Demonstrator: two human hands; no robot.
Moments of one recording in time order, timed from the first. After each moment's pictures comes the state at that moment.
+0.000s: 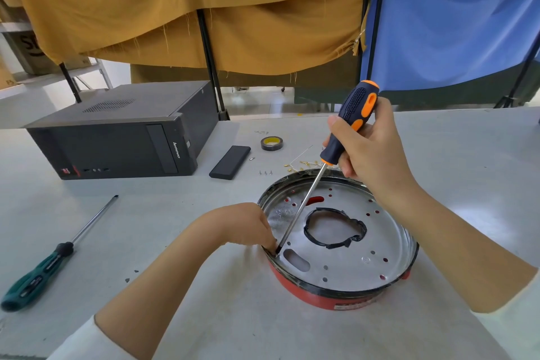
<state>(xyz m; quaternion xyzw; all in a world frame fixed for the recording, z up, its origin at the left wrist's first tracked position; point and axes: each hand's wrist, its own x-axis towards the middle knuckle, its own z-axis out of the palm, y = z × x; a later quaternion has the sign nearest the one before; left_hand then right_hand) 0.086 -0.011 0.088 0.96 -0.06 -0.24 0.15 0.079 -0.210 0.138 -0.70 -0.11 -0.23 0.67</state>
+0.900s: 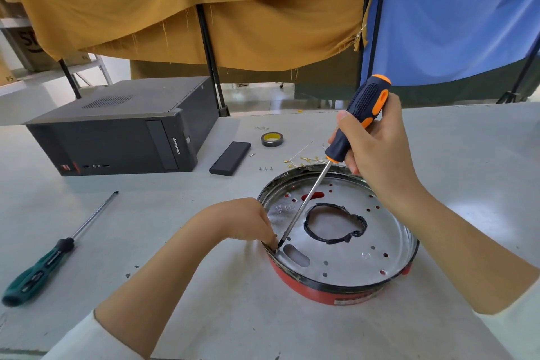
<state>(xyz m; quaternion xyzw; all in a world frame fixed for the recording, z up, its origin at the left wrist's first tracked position) 0.087 -0.012 0.089 0.96 -0.06 -0.23 0.14 0.072 -0.210 0.137 -0.69 -0.13 -0.26 0.66</state>
